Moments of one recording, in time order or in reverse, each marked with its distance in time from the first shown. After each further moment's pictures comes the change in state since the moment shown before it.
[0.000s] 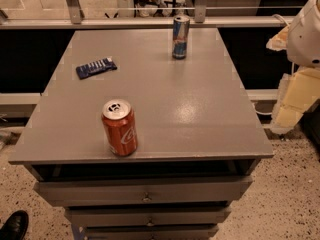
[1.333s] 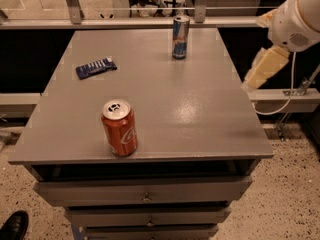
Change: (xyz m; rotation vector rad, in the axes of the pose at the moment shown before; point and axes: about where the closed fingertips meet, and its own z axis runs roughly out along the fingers) arm -0.015 -0.122 0.050 0.176 -0.237 0.049
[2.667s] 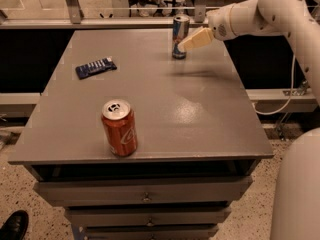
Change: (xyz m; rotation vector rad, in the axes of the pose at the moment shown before) arm -0.105 -0.140 0.172 0.025 -0.533 0.317
